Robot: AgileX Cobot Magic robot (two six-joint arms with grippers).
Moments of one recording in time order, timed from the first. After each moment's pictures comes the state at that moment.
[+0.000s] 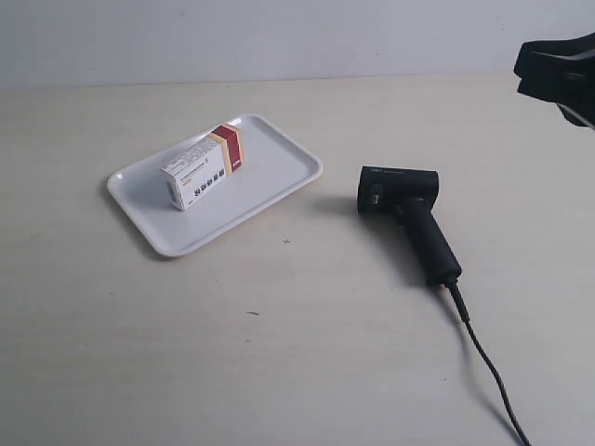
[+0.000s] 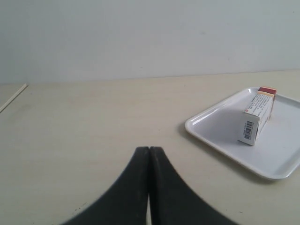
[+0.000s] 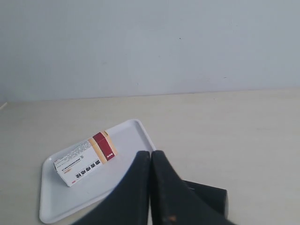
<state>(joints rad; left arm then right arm) -0.02 0.01 0.00 0.00 0.26 0.07 0.55 0.88 -0.52 -0.37 0.01 0.68</state>
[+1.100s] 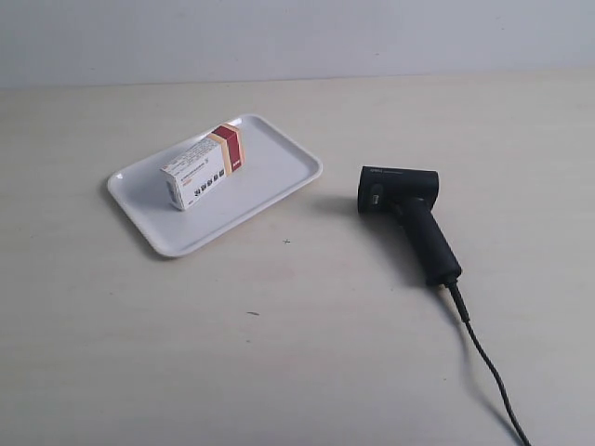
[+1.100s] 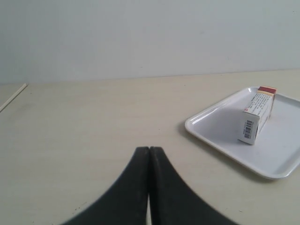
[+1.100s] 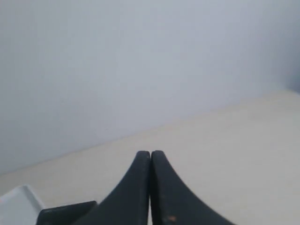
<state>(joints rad) -0.02 0.01 0.00 0.00 0.26 0.07 0.10 0.13 0.00 0.22 -0.02 0.07</state>
